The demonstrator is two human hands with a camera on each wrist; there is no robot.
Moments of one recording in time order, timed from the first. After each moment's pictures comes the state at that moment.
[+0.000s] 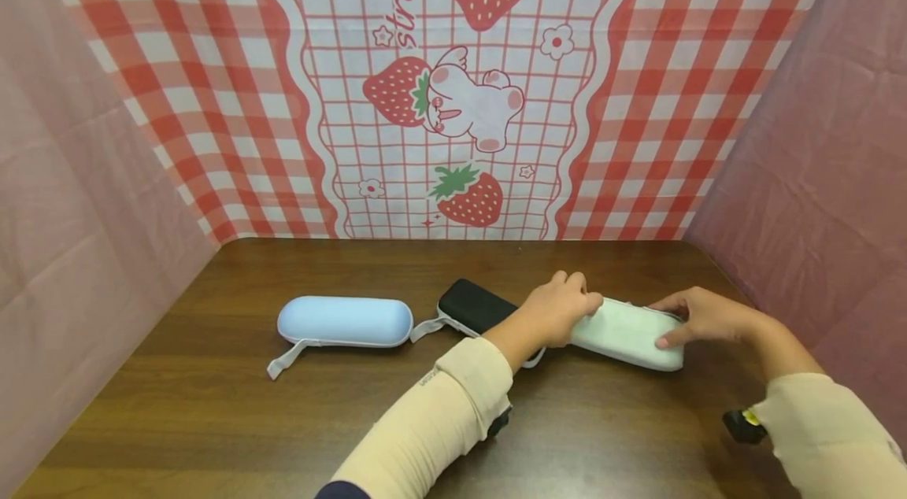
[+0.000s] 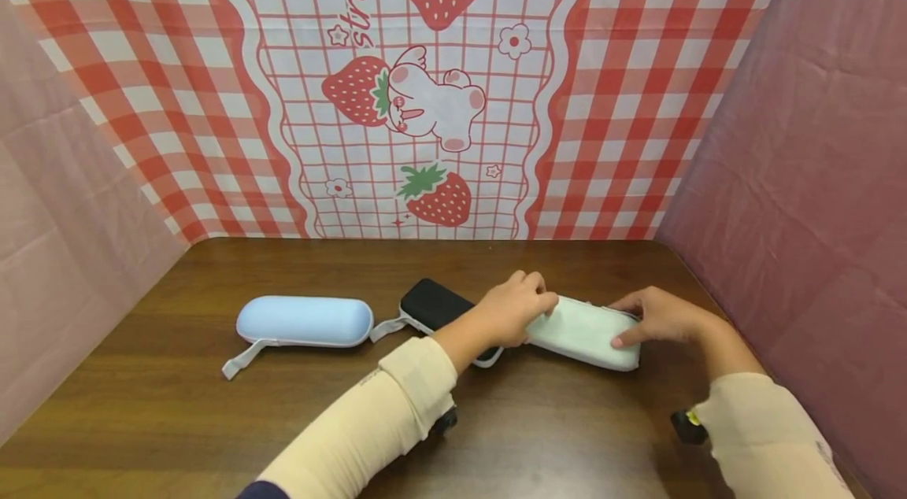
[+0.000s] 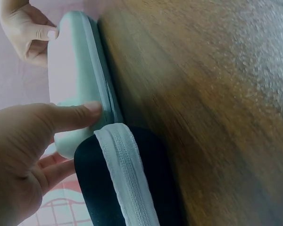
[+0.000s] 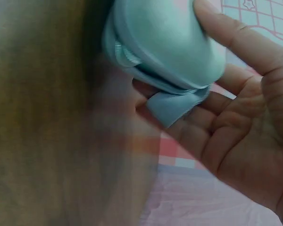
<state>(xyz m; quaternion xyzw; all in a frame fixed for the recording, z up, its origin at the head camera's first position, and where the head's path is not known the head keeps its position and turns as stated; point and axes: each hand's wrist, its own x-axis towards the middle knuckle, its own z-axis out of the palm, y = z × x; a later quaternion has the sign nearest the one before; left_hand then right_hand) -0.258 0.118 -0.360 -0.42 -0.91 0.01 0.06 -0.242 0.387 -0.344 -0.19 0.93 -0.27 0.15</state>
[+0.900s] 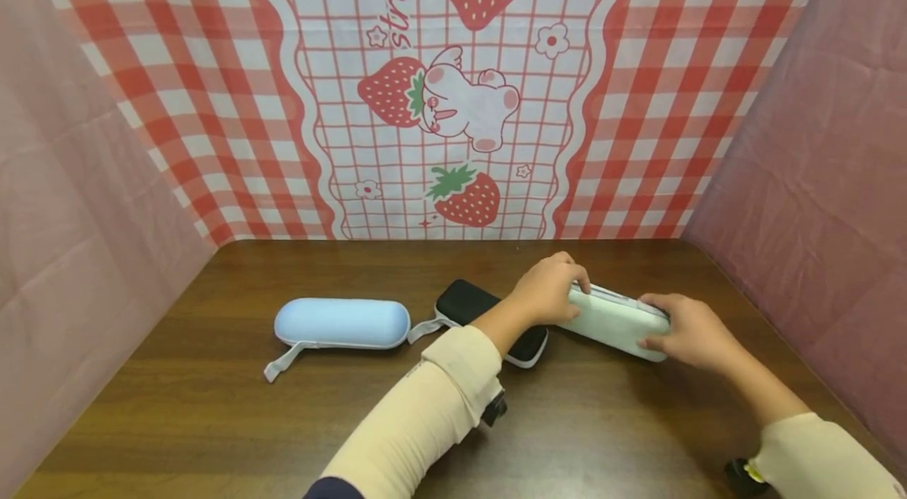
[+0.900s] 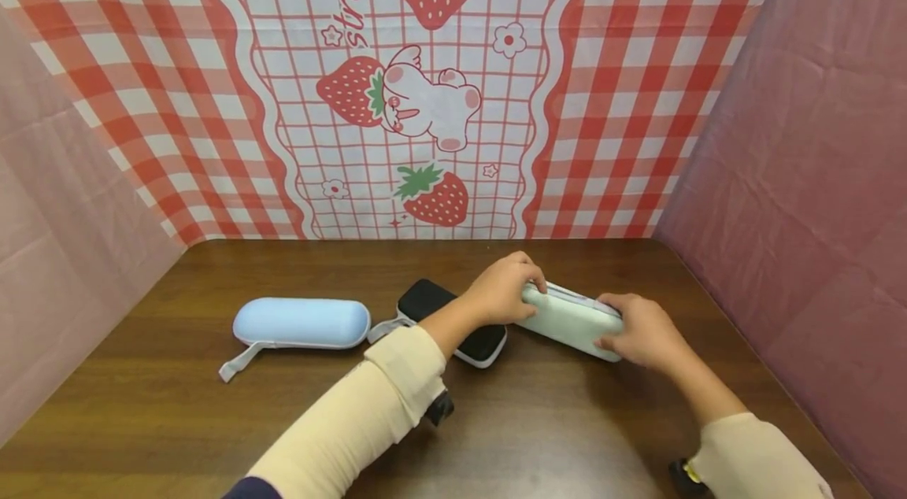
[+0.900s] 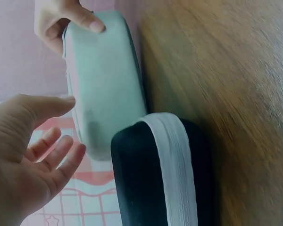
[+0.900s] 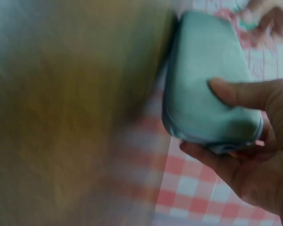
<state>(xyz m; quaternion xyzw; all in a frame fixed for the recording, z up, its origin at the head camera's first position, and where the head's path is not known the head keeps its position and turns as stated) -0.272 0.108 -0.338 -0.38 -0.91 -0.17 0.06 -0.210 0.346 -0.363 -0.15 0.97 -0.19 -0.08</state>
